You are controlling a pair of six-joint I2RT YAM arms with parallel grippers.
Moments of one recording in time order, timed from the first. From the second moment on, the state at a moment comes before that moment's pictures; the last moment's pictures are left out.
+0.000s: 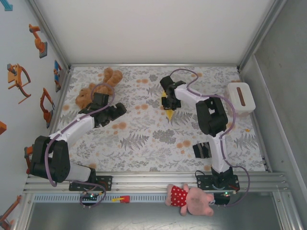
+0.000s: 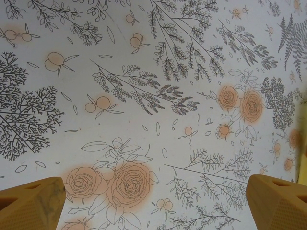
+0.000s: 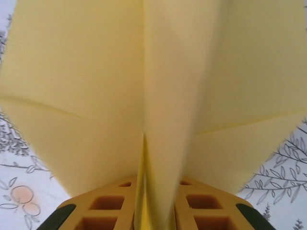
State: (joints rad) left arm -0.33 1.39 0.82 -0.40 0.07 -0.74; right arm 0.52 2.22 1.72 -0.84 0.02 0.41
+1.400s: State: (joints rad) left arm -0.30 1.24 0.90 -0.40 -0.11 -0.70; right arm 0.48 2.06 1.77 -0.79 0.15 0.41
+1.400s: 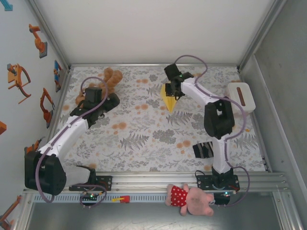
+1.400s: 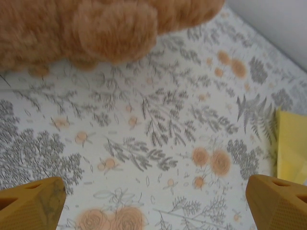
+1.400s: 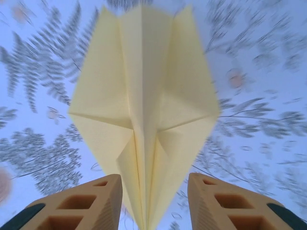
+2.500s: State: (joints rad) left arm -0.05 1.23 0.29 0.52 -0.28 -0.14; right arm 0.19 1.21 0.33 0.42 0.51 -0.03
